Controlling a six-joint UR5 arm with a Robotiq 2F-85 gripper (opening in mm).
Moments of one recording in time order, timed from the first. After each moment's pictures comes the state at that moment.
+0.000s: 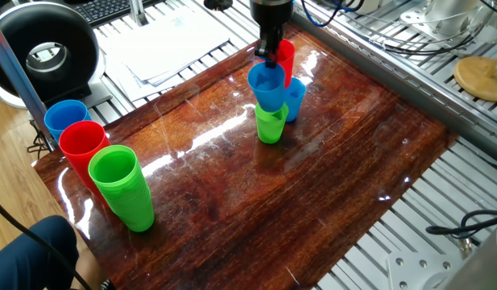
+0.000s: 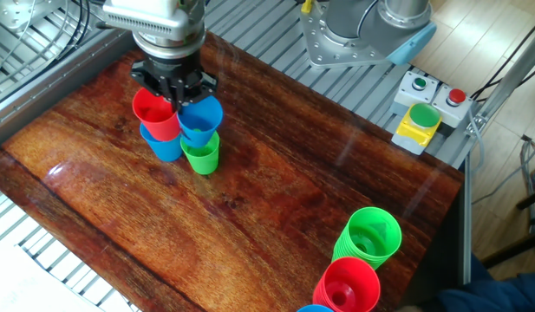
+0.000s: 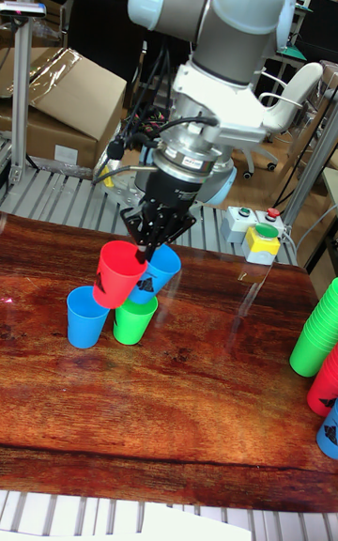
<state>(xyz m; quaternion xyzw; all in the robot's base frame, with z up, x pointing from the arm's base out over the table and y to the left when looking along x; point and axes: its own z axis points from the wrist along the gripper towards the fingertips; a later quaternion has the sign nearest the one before) 0.543 -0.033 0.198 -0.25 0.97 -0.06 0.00</state>
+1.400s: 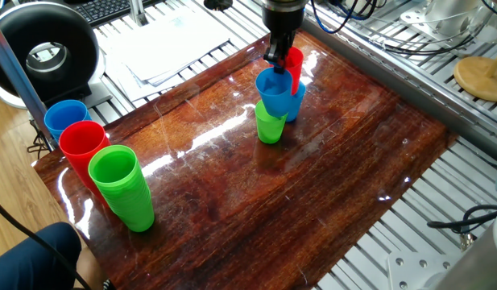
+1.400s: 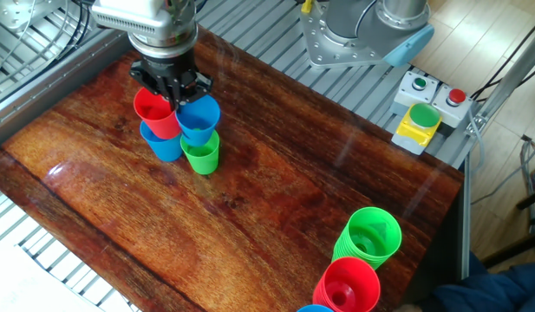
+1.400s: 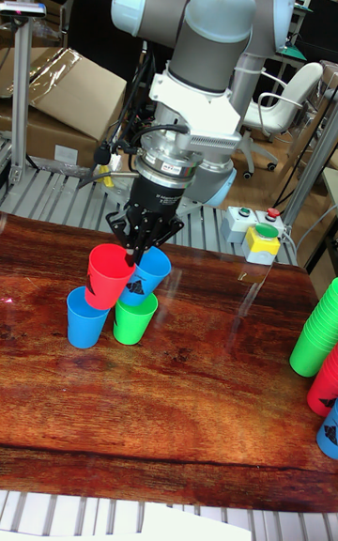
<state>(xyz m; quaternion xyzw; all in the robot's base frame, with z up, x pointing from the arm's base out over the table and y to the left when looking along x) 0.534 -0.047 0.182 -0.22 0.97 -0.04 0.00</state>
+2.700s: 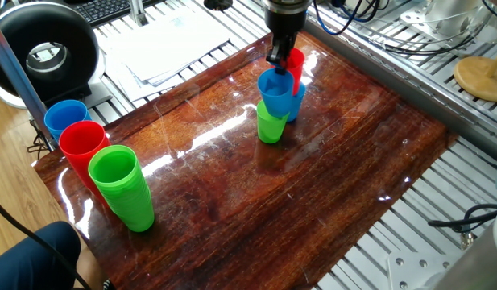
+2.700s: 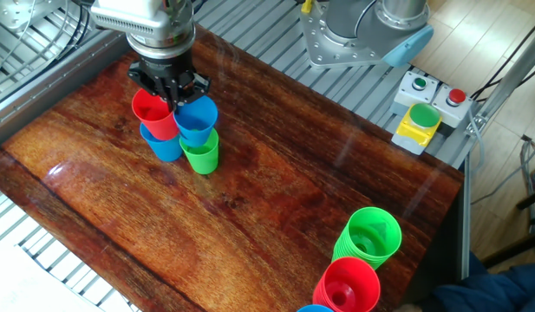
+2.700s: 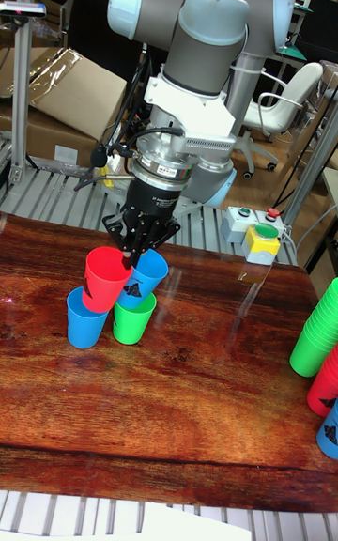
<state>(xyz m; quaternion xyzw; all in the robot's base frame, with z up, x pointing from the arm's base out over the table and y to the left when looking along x) 0.536 -0.049 0.177 -0.23 0.97 -0.04 0.01</state>
